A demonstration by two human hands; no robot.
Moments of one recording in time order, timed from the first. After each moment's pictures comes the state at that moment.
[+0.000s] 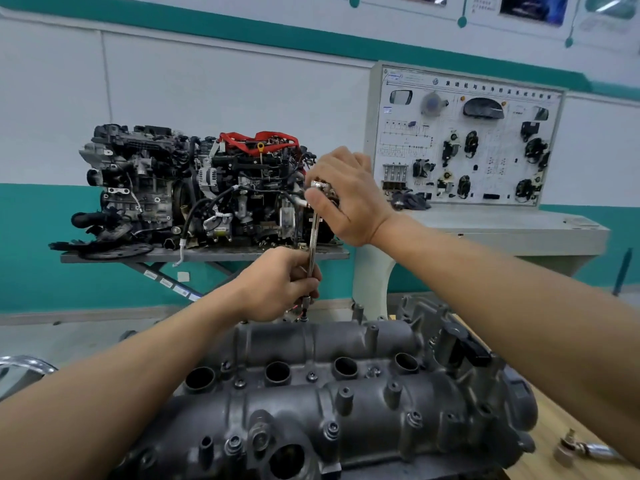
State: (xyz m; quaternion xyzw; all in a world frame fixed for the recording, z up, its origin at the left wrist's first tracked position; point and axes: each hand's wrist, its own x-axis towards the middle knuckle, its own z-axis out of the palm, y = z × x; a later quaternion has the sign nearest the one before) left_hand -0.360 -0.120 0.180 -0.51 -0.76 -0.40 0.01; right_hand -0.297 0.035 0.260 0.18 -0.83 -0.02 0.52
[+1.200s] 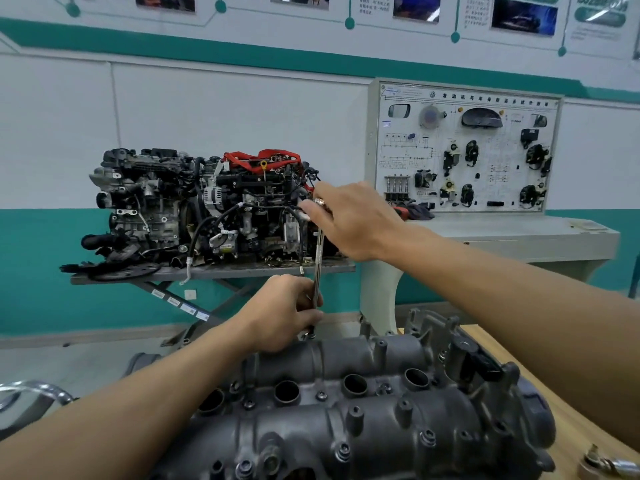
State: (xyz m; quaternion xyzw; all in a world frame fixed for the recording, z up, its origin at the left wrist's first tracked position) left_hand -0.364 -0.119 0.167 -0.50 -0.79 -0.34 0.09; right_hand -0.282 0.020 0.271 0.07 -0.90 -0.07 0.43
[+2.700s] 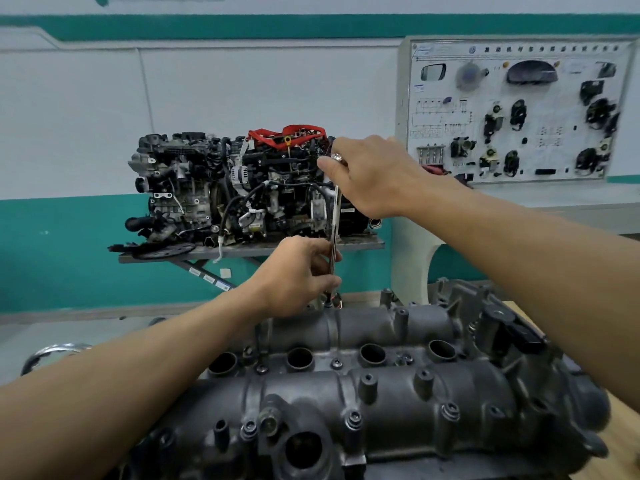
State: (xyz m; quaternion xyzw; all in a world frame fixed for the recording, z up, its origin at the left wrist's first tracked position) left_hand -0.364 -0.117 0.164 -0.50 -0.78 -0.37 0.09; right_hand -0.291 0.033 0.272 0.03 -0.91 -0.06 0.41
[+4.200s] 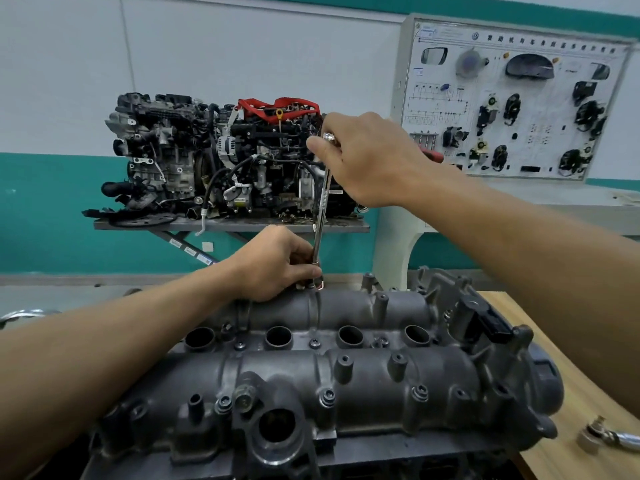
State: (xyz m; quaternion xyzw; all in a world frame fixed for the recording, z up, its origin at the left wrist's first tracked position) left_hand -0.369 -0.125 0.160 -0.51 -0.79 -0.33 0.05; right_hand -0.280 0.029 0.272 0.06 -0.91 -0.07 0.41
